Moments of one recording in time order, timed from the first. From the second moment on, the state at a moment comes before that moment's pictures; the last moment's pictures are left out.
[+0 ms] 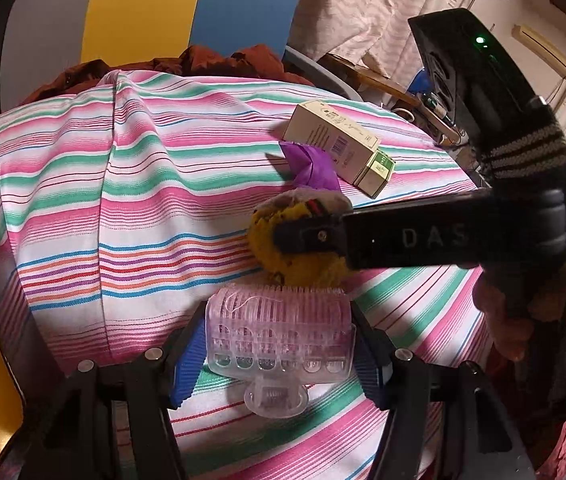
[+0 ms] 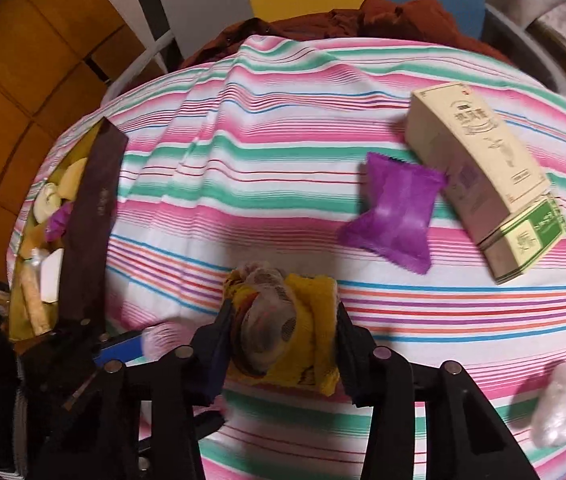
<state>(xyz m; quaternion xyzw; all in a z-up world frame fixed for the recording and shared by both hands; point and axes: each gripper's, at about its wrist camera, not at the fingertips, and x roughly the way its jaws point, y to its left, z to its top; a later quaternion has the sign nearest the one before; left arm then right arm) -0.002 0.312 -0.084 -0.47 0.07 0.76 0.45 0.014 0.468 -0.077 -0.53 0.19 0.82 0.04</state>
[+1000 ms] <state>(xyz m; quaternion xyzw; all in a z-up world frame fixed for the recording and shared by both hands) 0.025 0.274 -0.040 -0.42 0.07 0.78 0.45 0.017 0.466 -0.073 -0.53 0.12 0.84 0.08</state>
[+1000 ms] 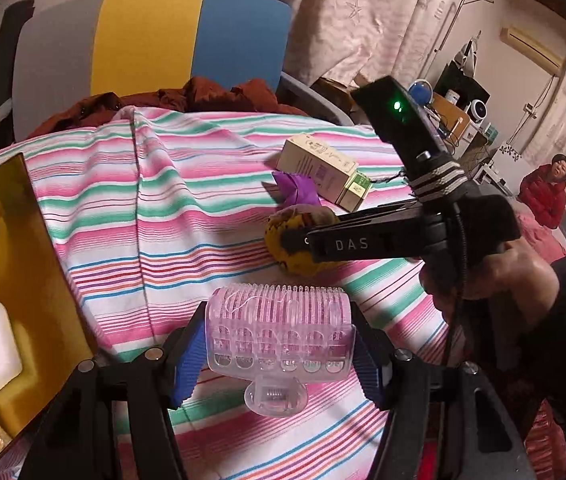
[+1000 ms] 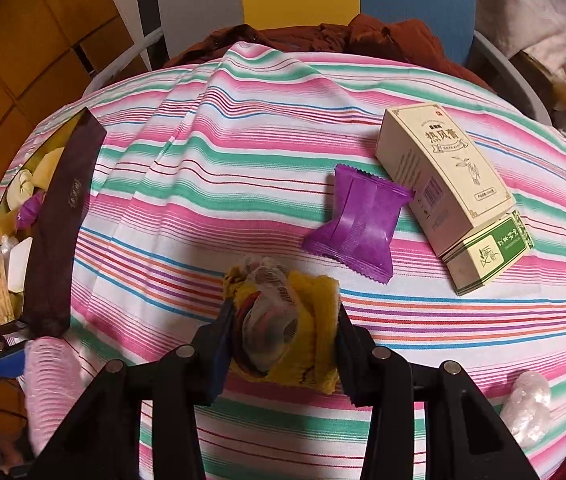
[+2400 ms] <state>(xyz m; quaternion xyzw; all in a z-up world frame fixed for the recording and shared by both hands) -0.052 0.044 0.004 -0.39 -0.09 0.89 0.22 -0.030 0.313 0.022 -0.43 0.12 0.90 -0.06</state>
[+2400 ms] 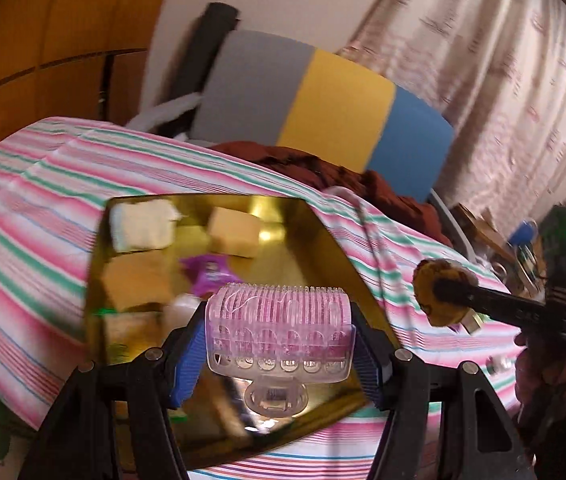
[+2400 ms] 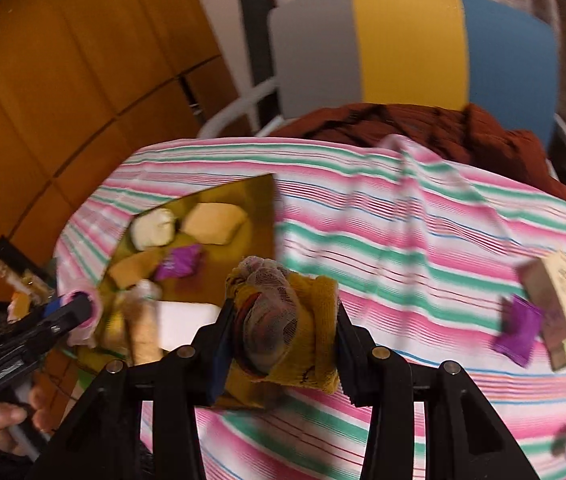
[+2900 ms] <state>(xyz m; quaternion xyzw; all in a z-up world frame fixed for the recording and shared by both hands) -0.115 0.006 -0.012 -0.40 -0.12 0.90 0.11 -0.096 0.250 0.033 -0.42 0.12 0.90 -0.07</state>
